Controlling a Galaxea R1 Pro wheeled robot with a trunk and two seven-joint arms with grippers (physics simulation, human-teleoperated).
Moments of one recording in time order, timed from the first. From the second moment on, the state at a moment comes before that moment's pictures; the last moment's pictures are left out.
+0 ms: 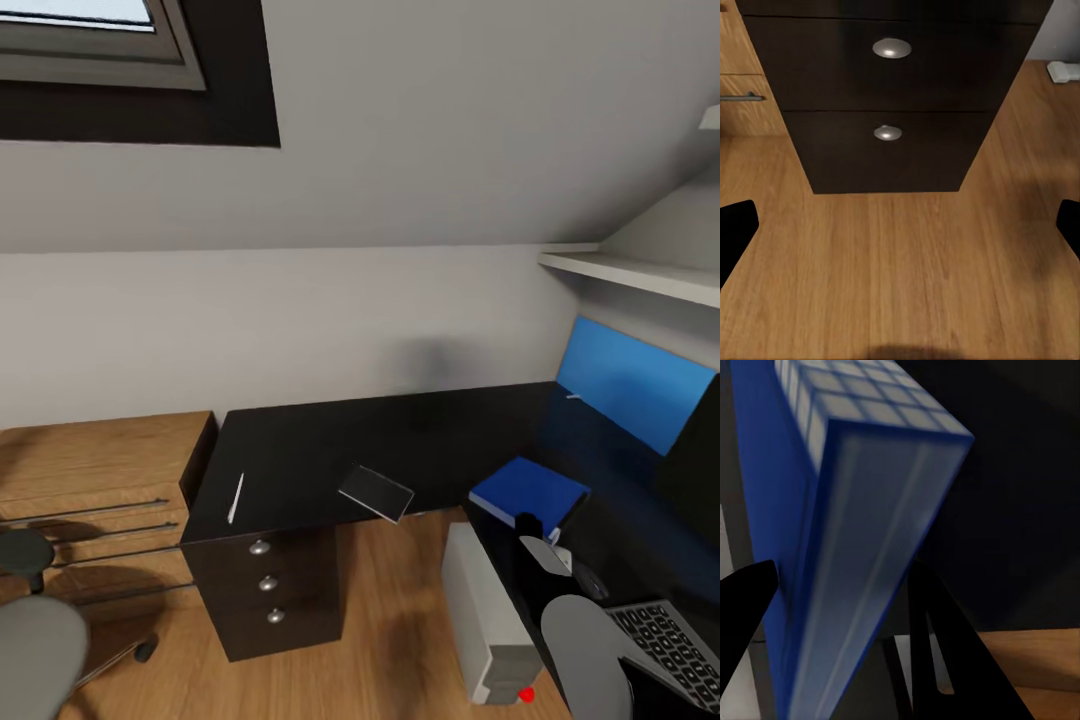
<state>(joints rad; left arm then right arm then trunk) -0.26 0.02 -1.39 -0.13 1.44 -0.82 0.09 -0.77 0.01 -0.52 -0.38 -1.16 -0.29 -0.16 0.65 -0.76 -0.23</state>
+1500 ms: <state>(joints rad) -0.26 0.02 -1.39 -0.13 1.45 -0.82 0.09 -0.77 0.10 -0.39 -0.34 -1.13 -0.28 -0.13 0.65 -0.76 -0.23</state>
